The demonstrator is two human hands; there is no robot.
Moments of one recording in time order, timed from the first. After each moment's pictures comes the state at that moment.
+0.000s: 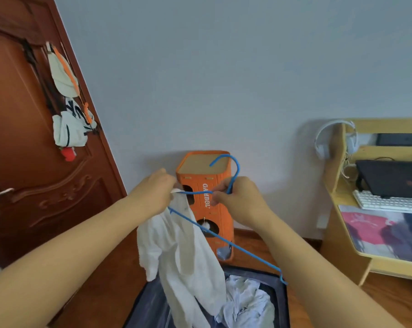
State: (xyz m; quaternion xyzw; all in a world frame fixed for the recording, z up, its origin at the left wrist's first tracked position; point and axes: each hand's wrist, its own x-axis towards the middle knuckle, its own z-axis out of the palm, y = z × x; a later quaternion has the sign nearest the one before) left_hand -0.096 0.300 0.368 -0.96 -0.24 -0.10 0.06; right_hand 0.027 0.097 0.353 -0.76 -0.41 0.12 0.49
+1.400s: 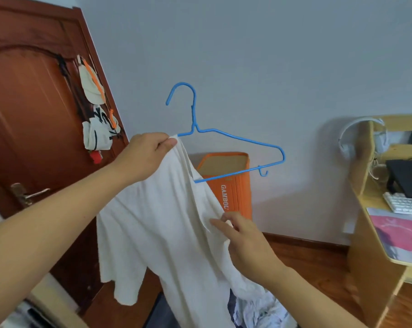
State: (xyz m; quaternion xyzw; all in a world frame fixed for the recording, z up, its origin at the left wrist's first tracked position) left_hand -0.143 0.308 0.462 -0.93 -0.20 -0.30 -0.05; right_hand -0.001 0.100 0.239 -0.68 -0.64 -0.12 0.34
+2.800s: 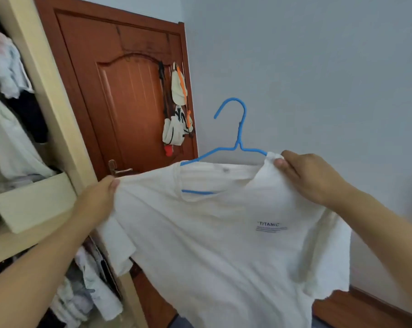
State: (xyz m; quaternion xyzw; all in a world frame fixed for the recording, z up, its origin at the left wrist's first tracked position) left_hand -0.404 0.373 0.393 -0.74 -0.61 -0.29 -0.01; right_hand 0.027 0.170 0.438 -0.66 -0.68 -0.12 0.30
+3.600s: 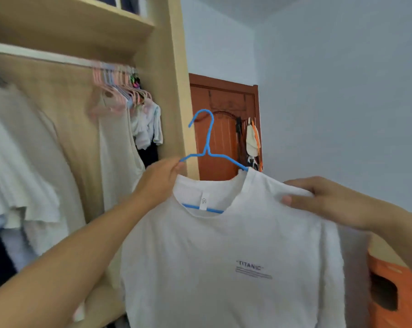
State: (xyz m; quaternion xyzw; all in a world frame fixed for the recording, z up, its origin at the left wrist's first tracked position) left_hand -0.634 0.538 0.548 -0.81 -0.34 -0.47 0.13; right_hand -0.311 0.332 0.538 -0.52 -0.76 0.16 0.35
